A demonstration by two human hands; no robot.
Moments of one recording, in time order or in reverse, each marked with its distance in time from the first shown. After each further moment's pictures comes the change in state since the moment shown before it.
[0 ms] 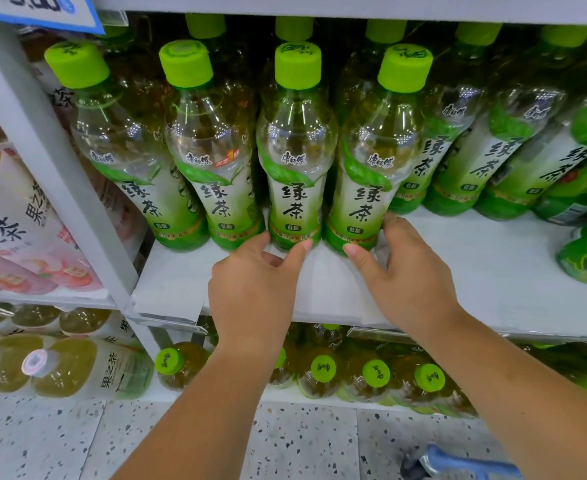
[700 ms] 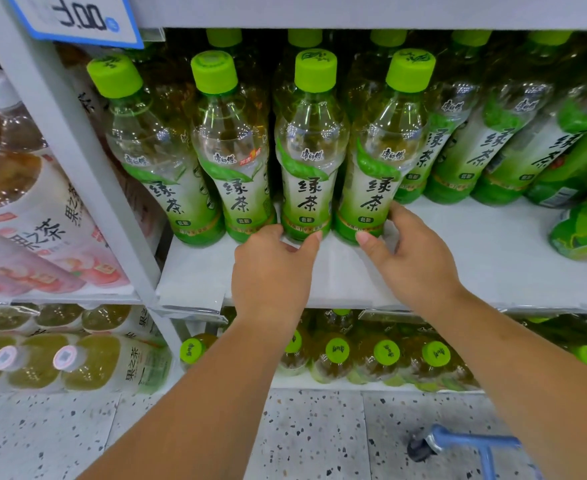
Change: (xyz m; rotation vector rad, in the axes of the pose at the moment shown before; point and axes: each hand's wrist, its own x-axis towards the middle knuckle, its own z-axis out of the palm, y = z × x) left_hand 0.010 0.010 -0.014 -0.028 -0.230 -0.058; right_hand 0.001 -0.002 0.001 0.073 -0.036 0.083
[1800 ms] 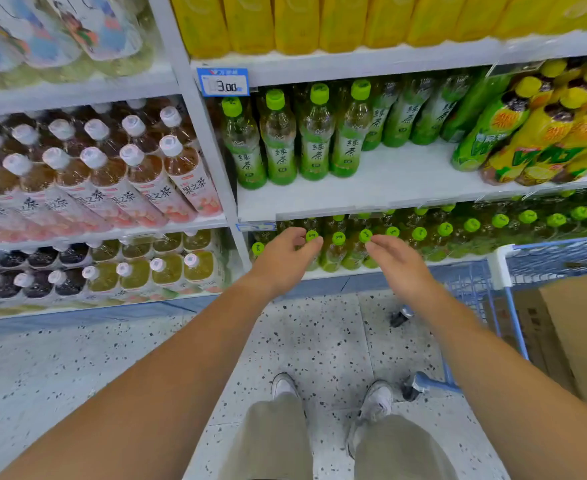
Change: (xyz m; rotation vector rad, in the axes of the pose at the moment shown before) left_hand -0.128 0.001 -0.182 -0.034 -0.752 -0.062; right_hand -0.216 -0.127 -0.079 0.385 -0.217 0.563
